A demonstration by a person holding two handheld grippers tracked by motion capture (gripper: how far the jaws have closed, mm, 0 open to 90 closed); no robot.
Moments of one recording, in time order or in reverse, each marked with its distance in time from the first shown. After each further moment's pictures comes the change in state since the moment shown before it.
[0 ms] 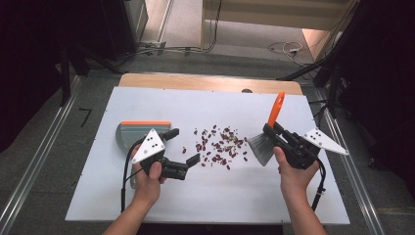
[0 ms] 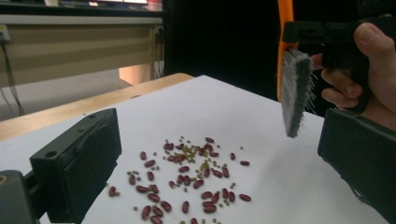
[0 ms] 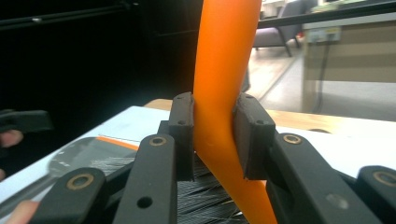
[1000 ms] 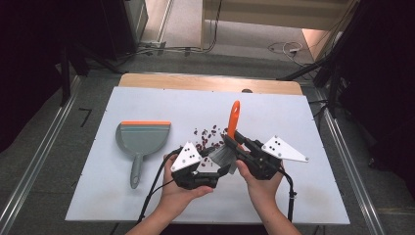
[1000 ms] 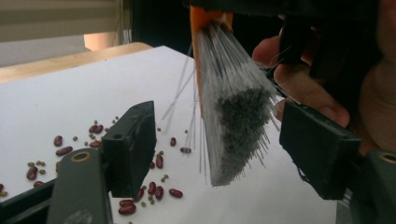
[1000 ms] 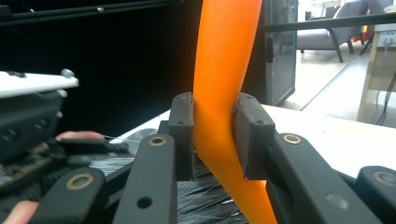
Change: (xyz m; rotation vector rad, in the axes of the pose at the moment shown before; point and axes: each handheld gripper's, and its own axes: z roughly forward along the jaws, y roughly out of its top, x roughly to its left) left arm -0.057 -0.008 0.046 0.119 -0.081 -0.069; right arm 0.083 -0.013 0.031 0.011 0.161 -0.053
